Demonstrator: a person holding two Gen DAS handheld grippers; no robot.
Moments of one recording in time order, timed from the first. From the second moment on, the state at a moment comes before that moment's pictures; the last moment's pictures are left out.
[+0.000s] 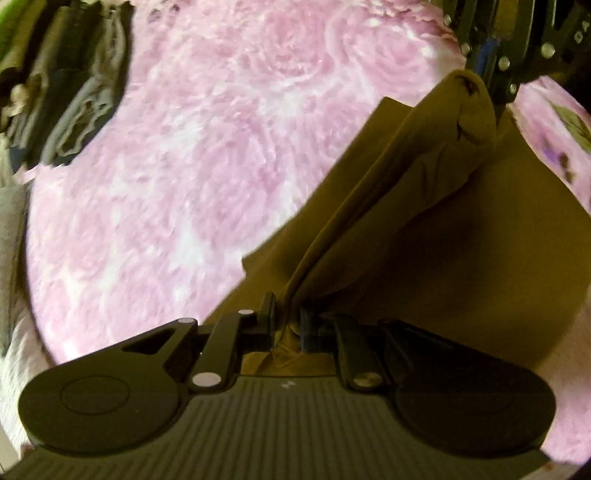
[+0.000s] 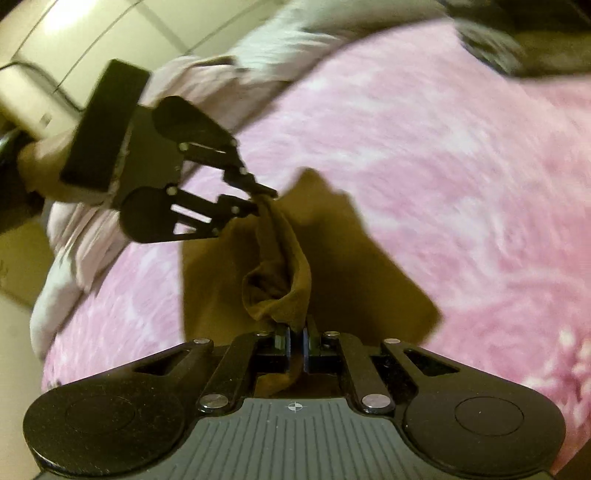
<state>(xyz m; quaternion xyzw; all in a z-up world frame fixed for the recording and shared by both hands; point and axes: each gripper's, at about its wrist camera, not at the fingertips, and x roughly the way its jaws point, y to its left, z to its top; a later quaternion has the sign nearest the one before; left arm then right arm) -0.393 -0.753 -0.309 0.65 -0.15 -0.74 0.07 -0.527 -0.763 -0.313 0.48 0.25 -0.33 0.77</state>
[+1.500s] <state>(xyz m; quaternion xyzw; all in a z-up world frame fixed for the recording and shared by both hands) -0.281 -0.707 -0.302 0.59 0.08 -0.76 0.27 -0.461 -0.653 -0.322 0.39 0.23 -0.37 0.81</state>
